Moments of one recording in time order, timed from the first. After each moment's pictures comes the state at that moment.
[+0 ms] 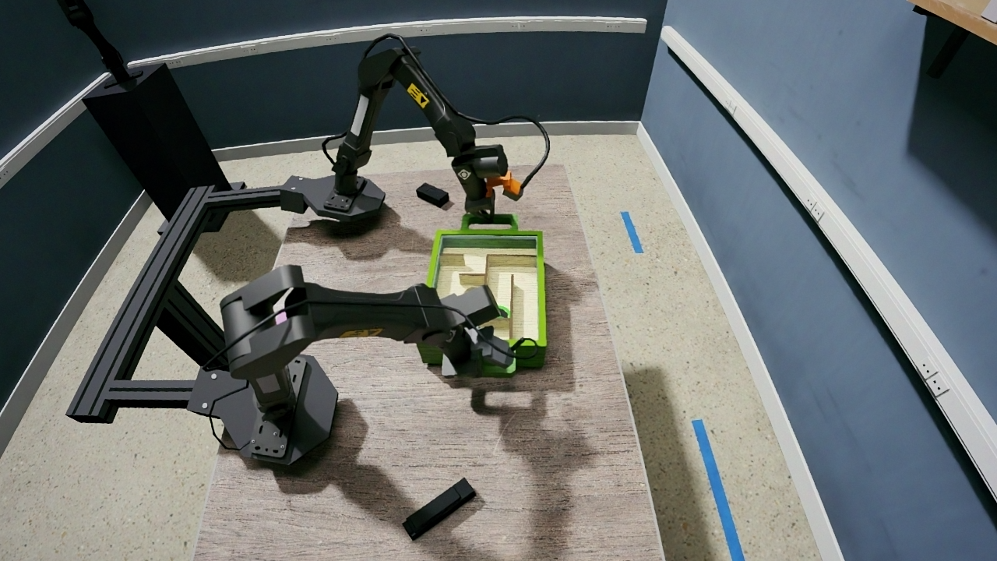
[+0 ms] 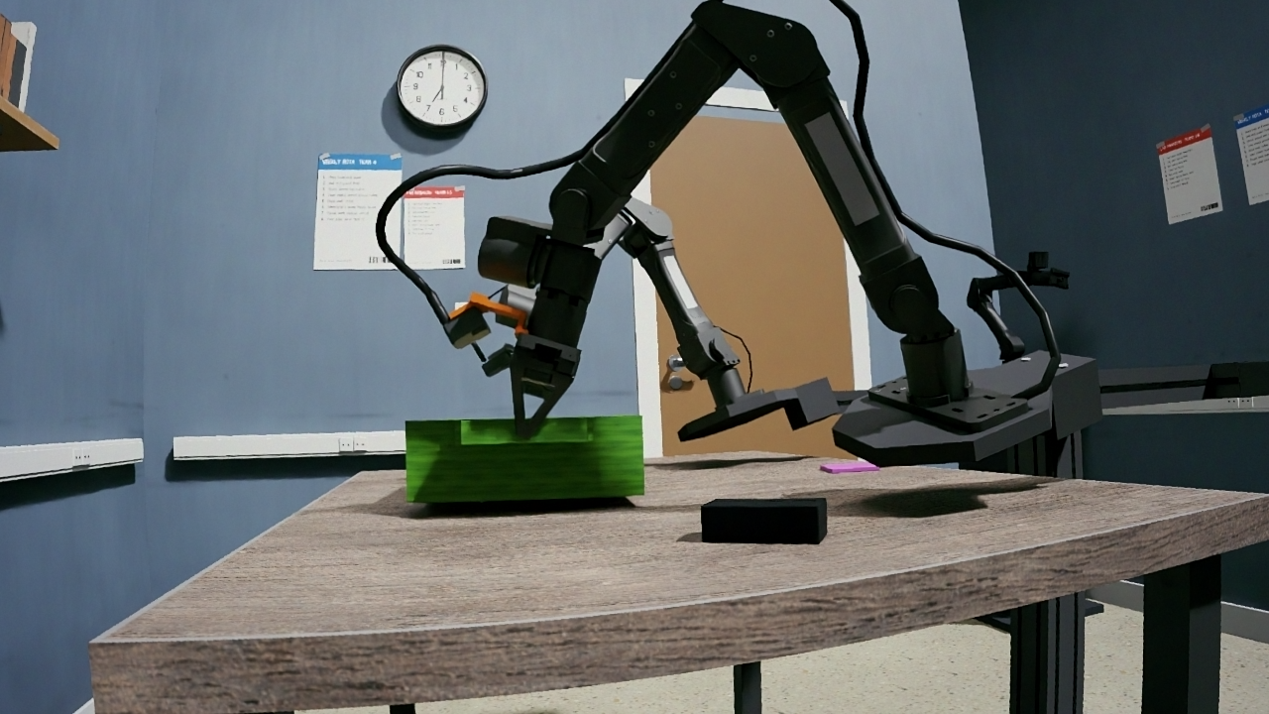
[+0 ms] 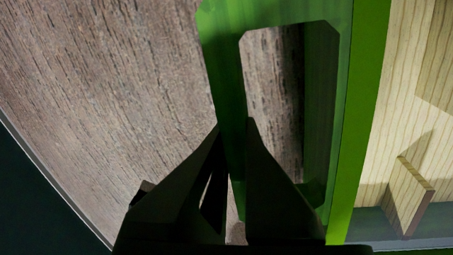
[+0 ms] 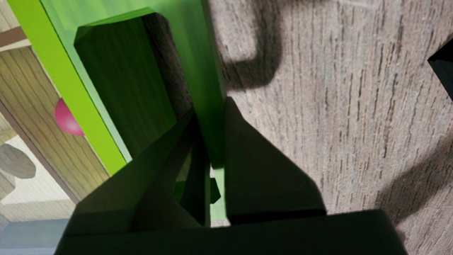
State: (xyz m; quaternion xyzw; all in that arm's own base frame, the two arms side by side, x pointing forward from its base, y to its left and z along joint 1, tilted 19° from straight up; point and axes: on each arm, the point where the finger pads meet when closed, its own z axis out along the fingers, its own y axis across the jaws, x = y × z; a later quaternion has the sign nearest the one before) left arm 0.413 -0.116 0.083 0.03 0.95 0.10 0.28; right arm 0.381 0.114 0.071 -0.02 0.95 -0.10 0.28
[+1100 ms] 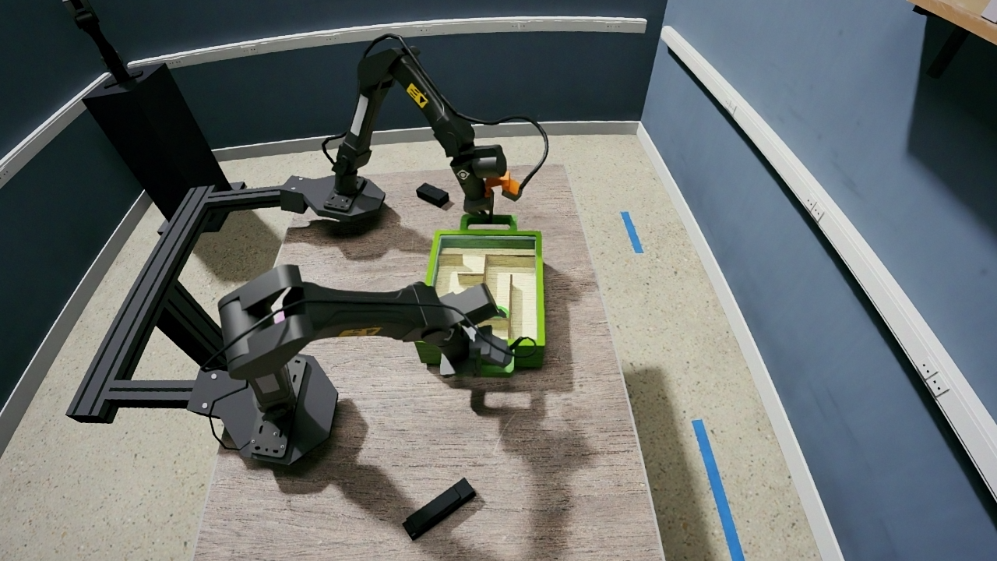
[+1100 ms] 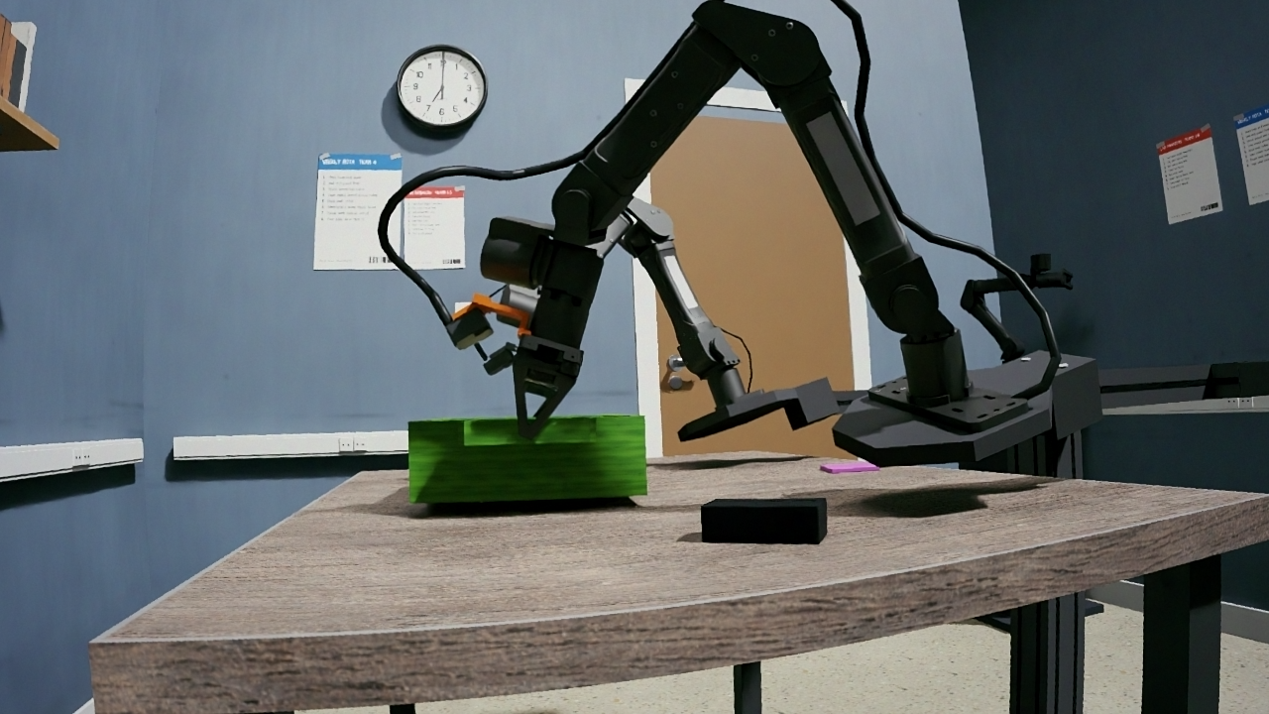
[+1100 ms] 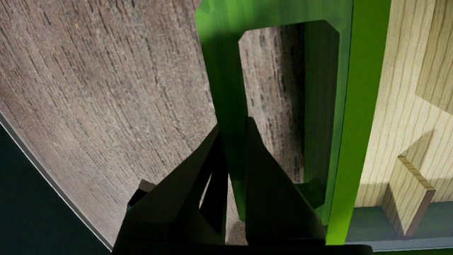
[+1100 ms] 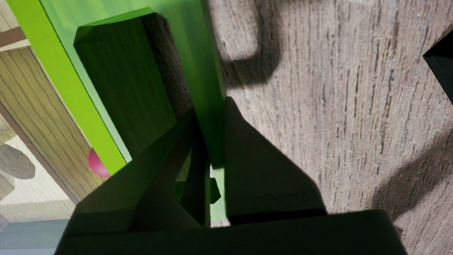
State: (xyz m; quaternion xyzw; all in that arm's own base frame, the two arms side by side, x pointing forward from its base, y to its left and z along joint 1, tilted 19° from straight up) left arm 0.411 -0.116 0.081 0.03 0.95 0.10 0.28; right arm 0.377 0.114 0.073 -0.02 0.95 -0.10 0.28
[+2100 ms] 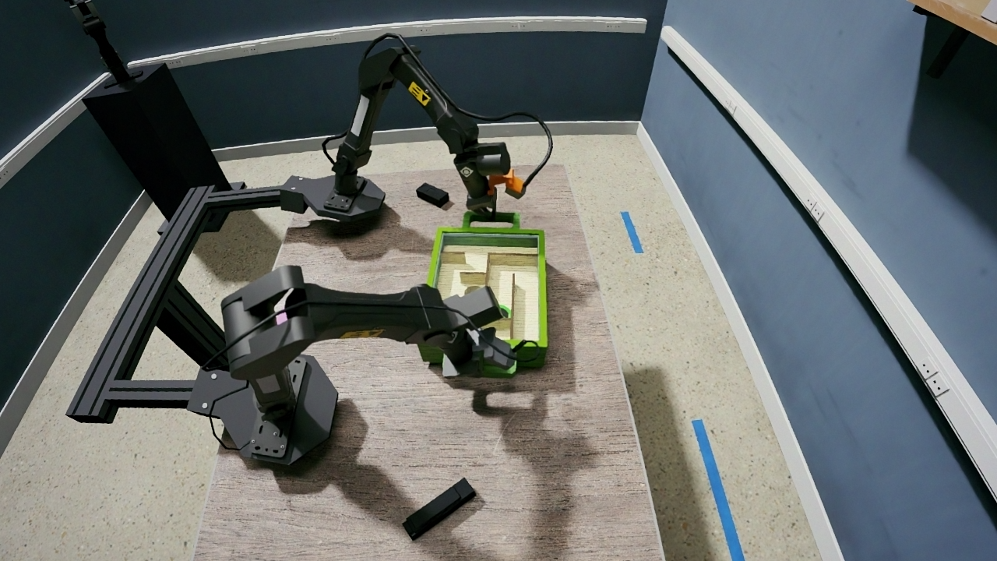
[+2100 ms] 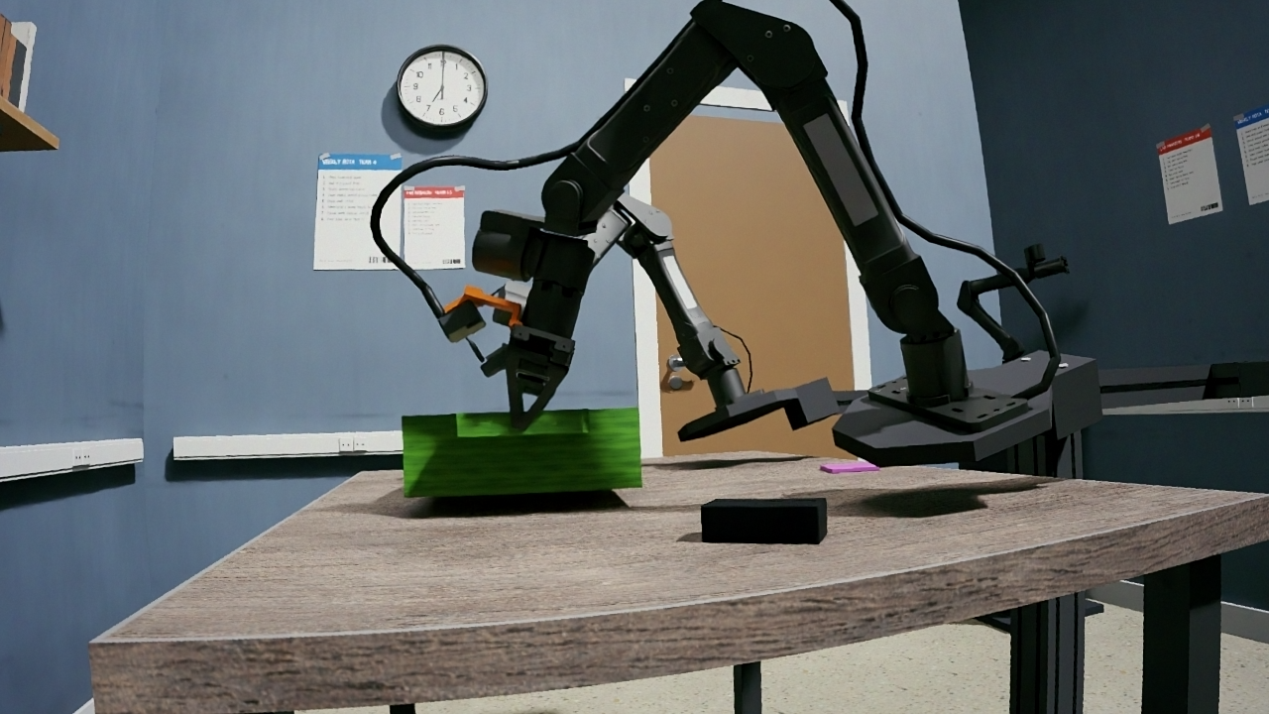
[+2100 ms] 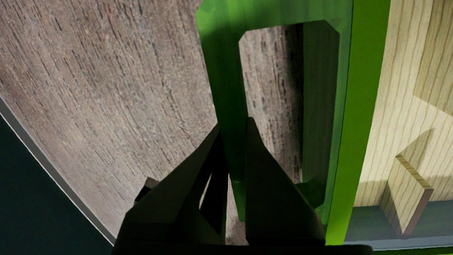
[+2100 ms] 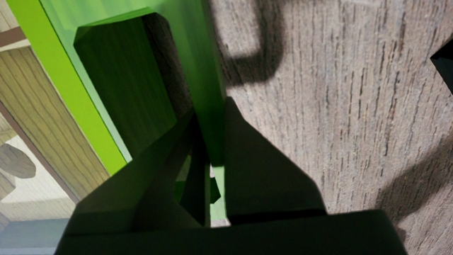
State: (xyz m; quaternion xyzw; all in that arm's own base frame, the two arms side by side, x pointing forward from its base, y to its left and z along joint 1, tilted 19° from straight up) left arm 0.415 -0.119 0.092 0.03 0.95 0.10 0.28; right arm 0.381 0.114 0.073 -0.02 0.96 -0.09 0.28
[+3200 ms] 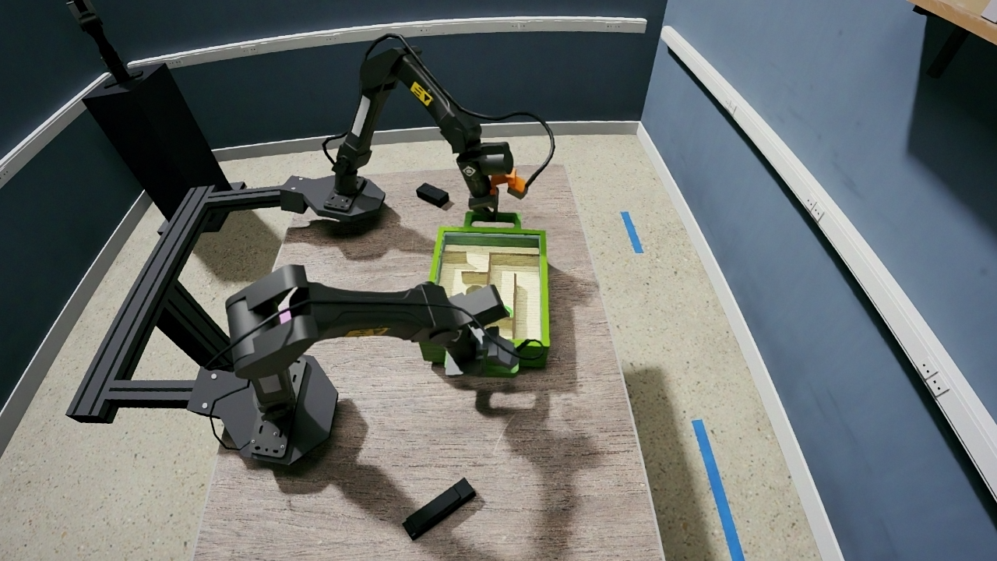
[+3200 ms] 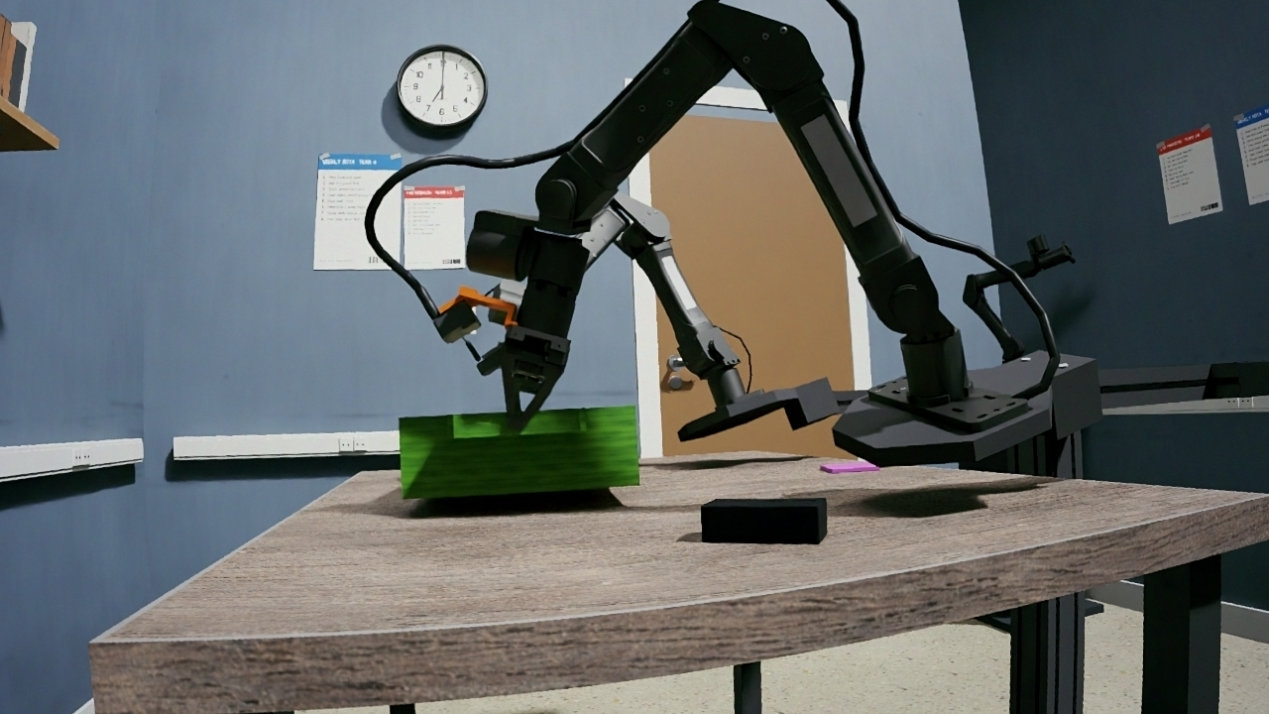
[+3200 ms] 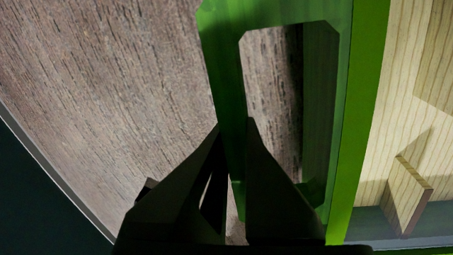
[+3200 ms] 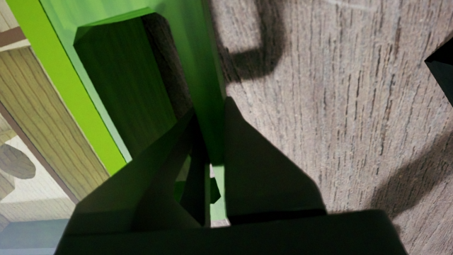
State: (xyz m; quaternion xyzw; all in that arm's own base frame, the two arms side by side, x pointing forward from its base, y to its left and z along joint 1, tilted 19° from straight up) left arm 0.419 -0.119 0.093 0.03 0.96 0.10 0.27; right arm 0.385 0.115 0.076 -0.02 0.96 -0.09 0.27
